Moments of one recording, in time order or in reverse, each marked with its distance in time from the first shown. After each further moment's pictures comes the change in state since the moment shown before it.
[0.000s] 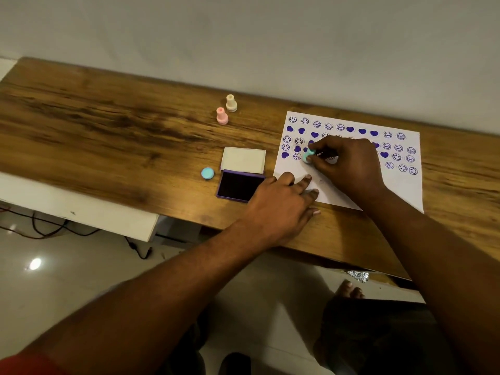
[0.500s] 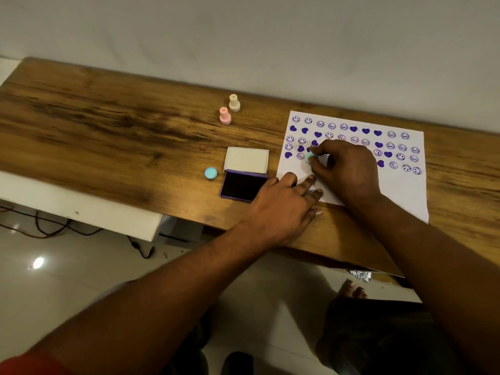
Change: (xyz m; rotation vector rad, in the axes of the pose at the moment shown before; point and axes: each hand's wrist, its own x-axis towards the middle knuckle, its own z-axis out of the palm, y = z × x) left_hand -0.002 0.000 0.000 -0.017 -0.035 -0.007; right_hand -0.009 -0.006 0.014 -0.104 0.080 -0.036
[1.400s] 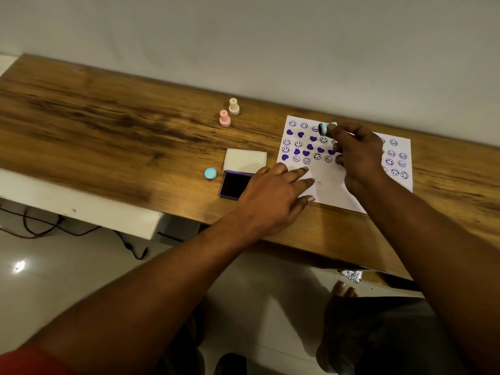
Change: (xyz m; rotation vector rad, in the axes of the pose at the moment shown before) left_hand -0.006 -0.019 -0.009 -0.155 0.205 -0.019; right_hand 0.037 -0.009 -0.016 0.923 0.185 0.820
